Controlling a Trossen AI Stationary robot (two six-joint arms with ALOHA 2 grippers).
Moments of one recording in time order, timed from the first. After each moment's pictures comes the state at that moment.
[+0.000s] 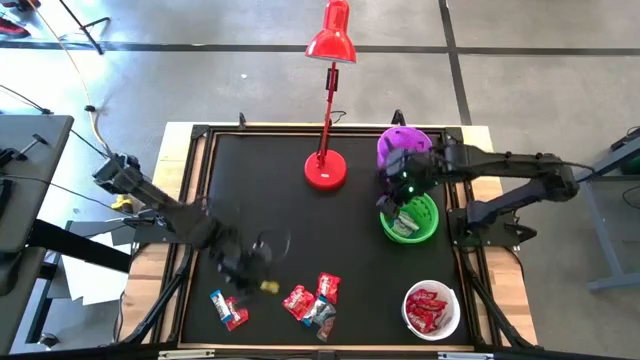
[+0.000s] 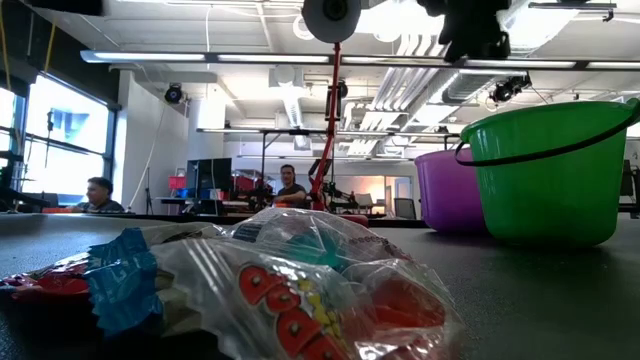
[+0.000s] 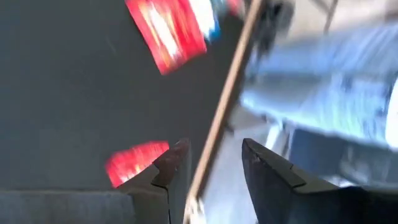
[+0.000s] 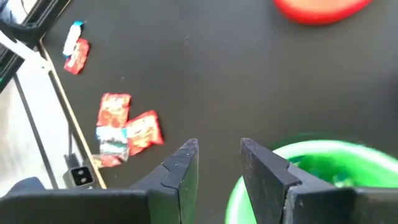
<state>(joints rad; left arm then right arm) -0.54 1.41 1.20 -0.83 0.22 -0.98 -0.06 1.26 1.28 -0.98 -0.14 0.65</state>
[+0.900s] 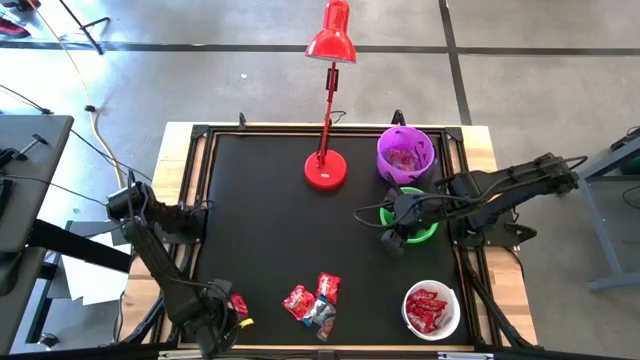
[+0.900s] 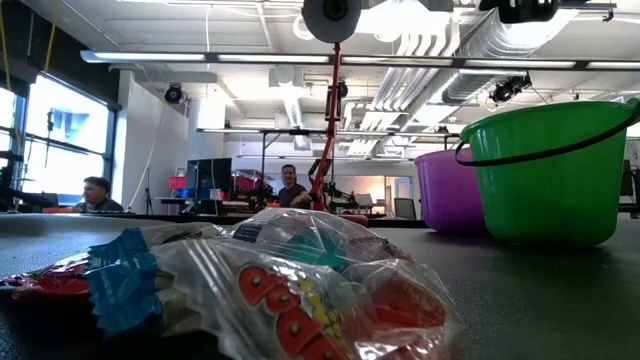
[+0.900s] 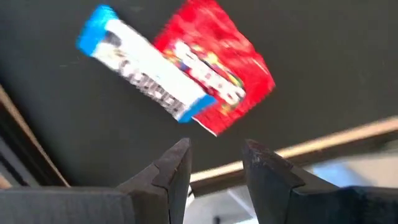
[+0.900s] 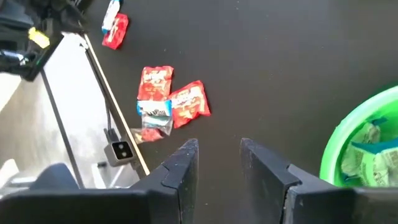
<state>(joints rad) -1.00 1.73 1.20 -0.89 -0.01 -2.29 0.28 1.26 1.28 -0.92 0.02 0.95</state>
